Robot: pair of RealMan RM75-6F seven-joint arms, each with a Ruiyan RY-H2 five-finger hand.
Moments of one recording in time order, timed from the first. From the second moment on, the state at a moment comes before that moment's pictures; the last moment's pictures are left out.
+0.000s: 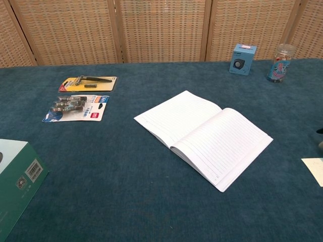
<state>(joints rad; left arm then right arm) -0.10 -1.07 0.00 -1.76 1.53 1.45 0.21 0.43 -1.34 -0.15 -1.01 -1.69 1.06 0.07</state>
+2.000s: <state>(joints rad) -0.10 -1.06 0.01 -1.76 1.53 1.45 0.19 0.42 -1.29 -0.14 -1.08 -1.71 1.16 0.06</state>
